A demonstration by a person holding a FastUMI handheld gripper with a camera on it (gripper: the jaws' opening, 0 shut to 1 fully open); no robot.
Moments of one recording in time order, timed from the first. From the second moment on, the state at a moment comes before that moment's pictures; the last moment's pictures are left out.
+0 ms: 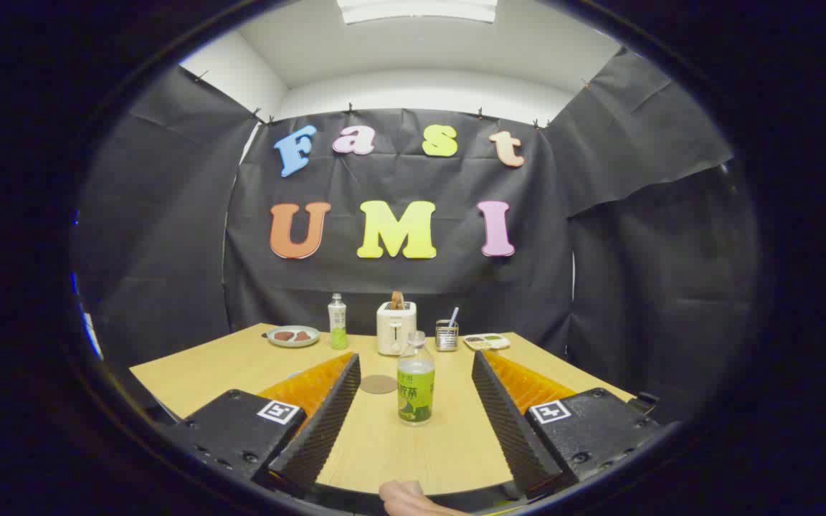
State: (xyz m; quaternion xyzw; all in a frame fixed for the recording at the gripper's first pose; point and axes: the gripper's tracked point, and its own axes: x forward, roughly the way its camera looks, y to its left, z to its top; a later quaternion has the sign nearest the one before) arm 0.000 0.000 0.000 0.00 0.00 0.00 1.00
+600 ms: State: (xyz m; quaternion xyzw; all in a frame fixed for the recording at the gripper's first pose) arm 0.009 0.002 -0.012 0.01 0.03 0.00 1.00
